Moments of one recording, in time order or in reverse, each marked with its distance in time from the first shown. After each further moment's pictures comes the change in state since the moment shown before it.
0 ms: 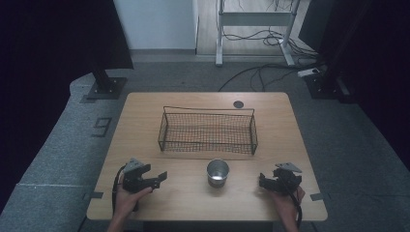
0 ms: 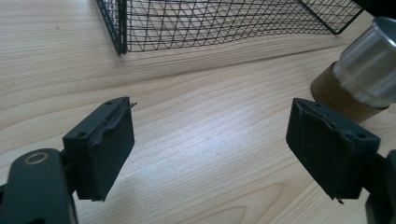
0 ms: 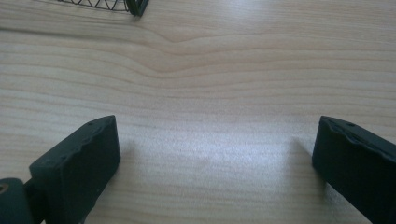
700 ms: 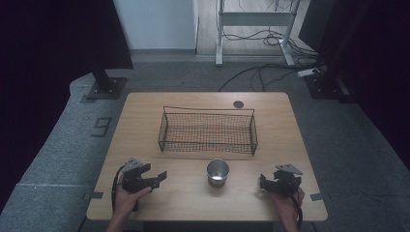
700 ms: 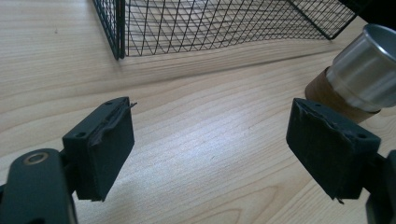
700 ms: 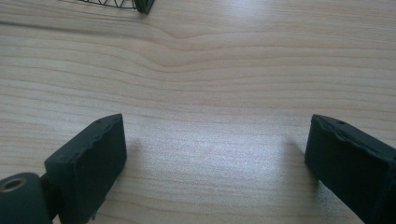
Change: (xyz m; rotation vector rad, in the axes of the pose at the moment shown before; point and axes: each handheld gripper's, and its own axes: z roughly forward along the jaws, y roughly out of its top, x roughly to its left) left arm 0.000 0.002 -0.005 -0.020 -0.003 -0.006; right arm 0.000 -0.004 -0.004 -0.014 0.011 -0.011
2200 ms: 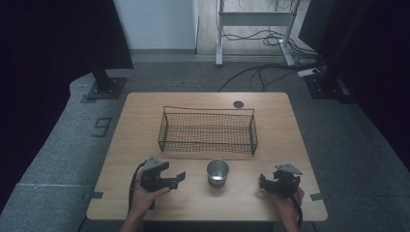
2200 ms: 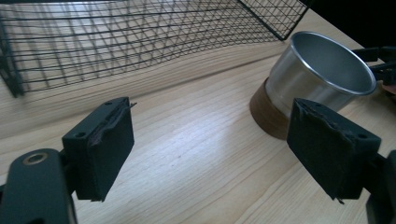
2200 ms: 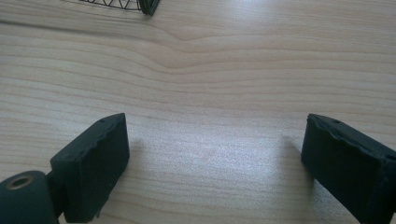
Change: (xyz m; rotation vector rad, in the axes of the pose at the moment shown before) left arm -0.053 0.017 0.028 0.025 -0.091 0.086; right arm 0.000 0.000 0.000 -0.006 0.011 -0.012
